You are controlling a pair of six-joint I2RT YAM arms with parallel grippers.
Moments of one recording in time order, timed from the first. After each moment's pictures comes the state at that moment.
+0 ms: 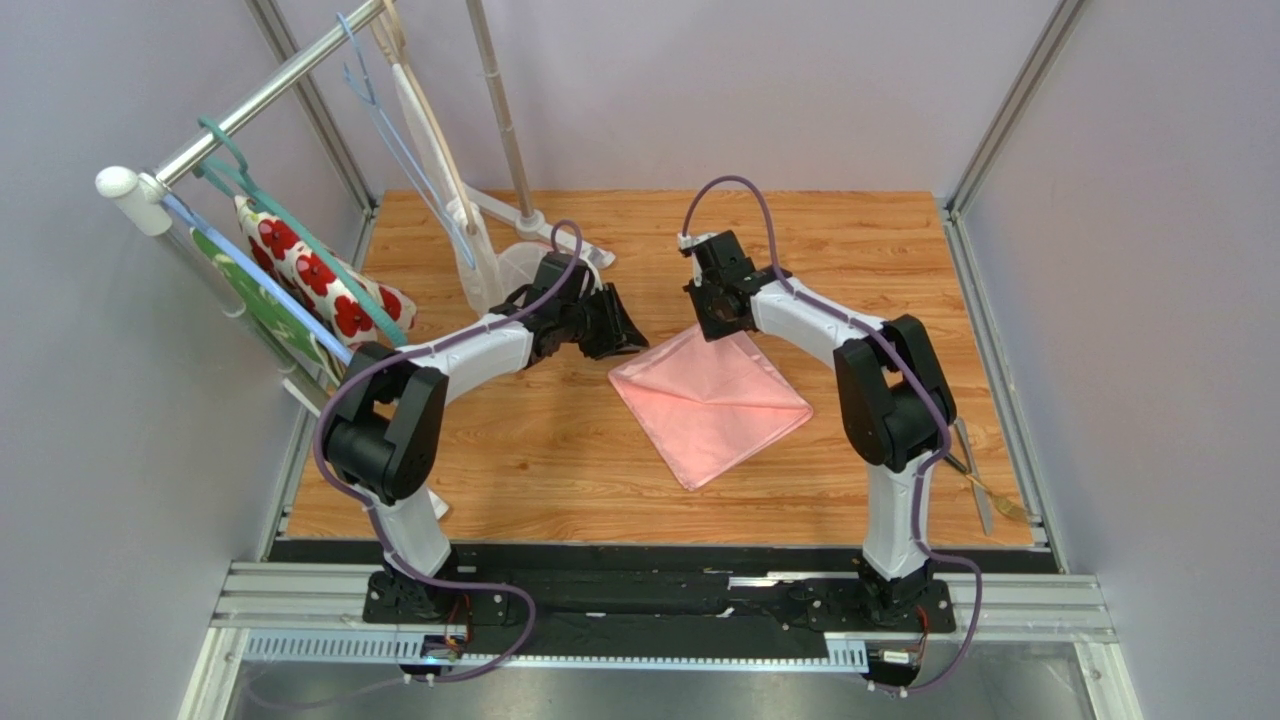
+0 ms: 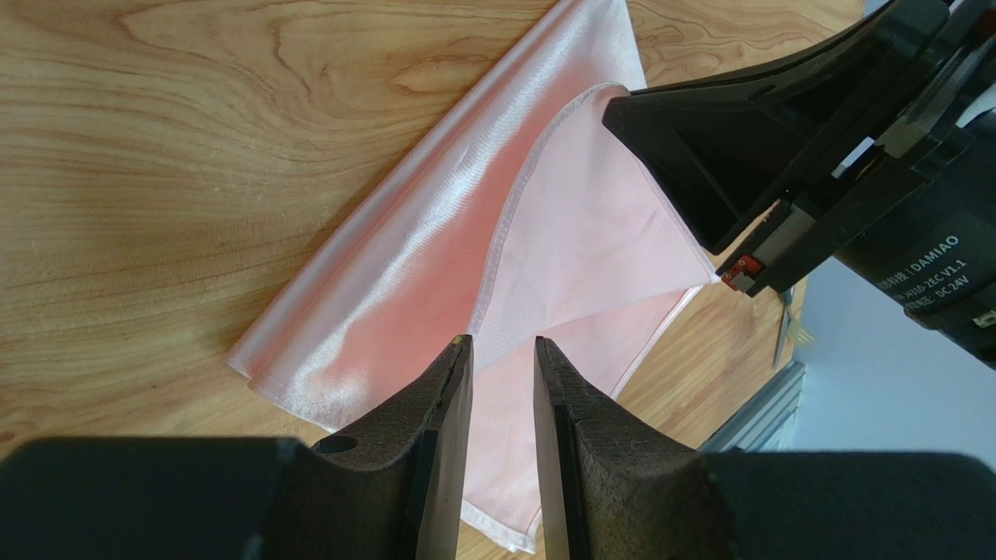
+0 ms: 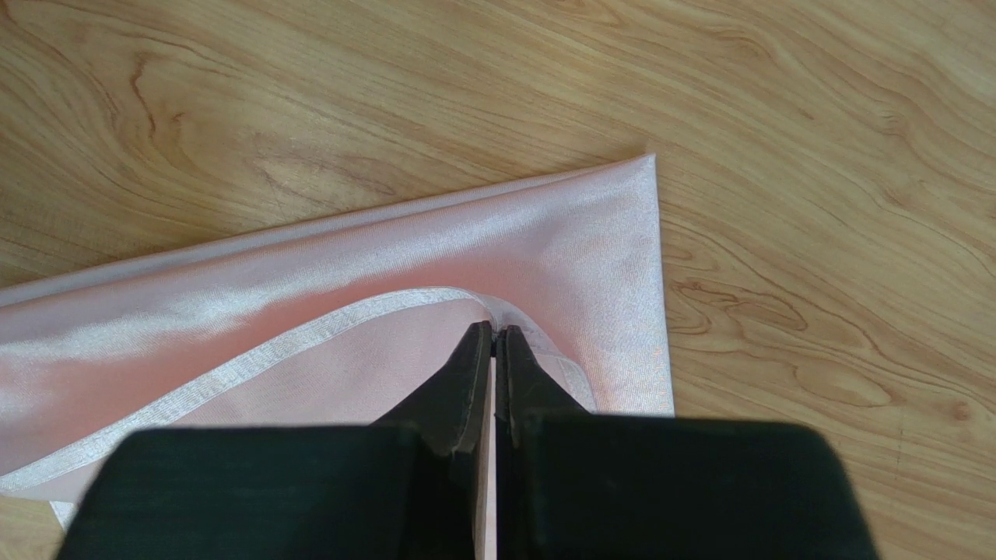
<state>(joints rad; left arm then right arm) -0.47 1.77 1.12 -0.07 0.35 -0.77 0.49 1.99 1.47 -0.43 0.10 0.07</state>
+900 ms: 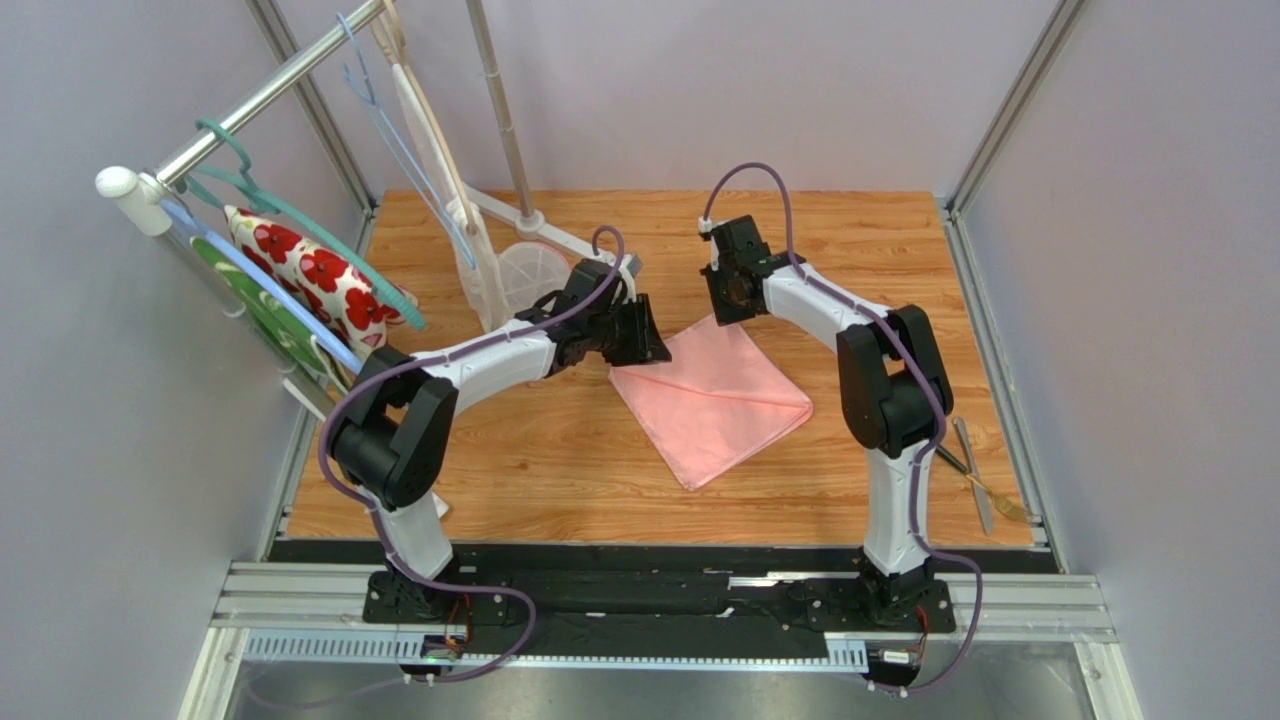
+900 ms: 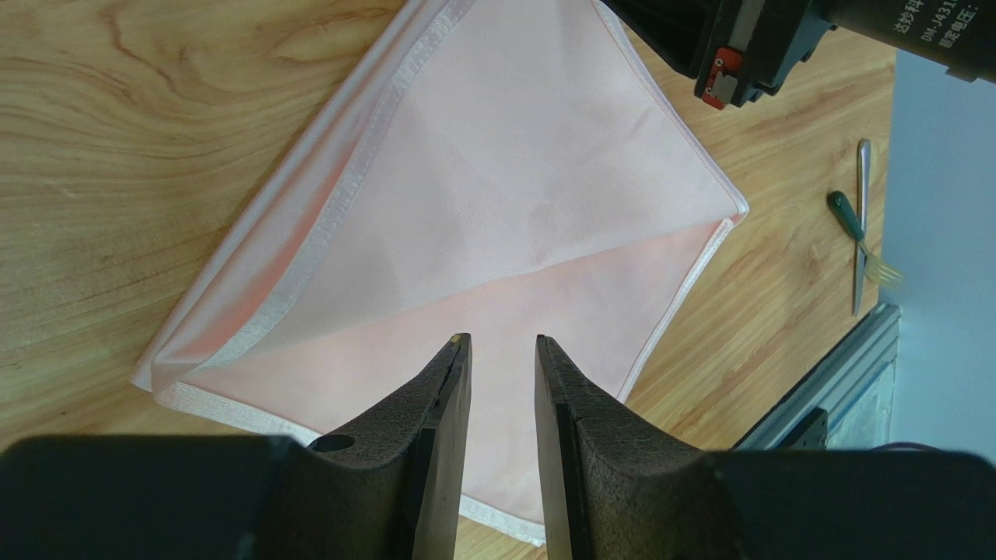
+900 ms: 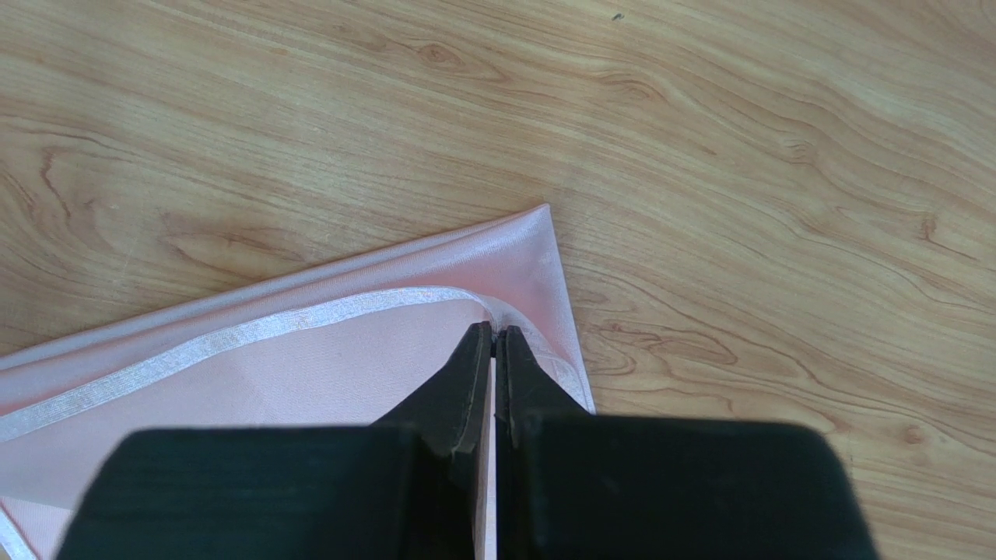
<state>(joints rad) -0.59 1.77 1.16 -0.10 0.28 -0.64 0.41 2.06 1.56 -0.46 0.07 0.08</state>
